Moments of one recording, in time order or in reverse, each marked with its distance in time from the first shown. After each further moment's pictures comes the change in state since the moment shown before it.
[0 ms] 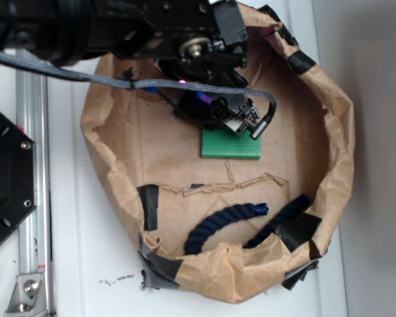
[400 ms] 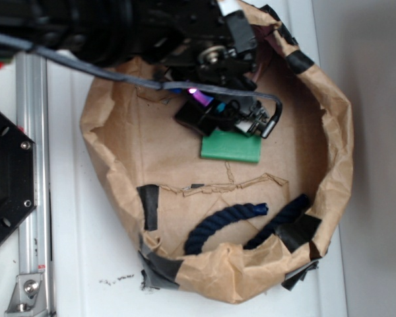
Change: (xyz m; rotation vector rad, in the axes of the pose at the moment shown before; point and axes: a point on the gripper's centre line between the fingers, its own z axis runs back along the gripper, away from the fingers) arm 0.005 -0.007 -0.029 0.008 0.024 0.031
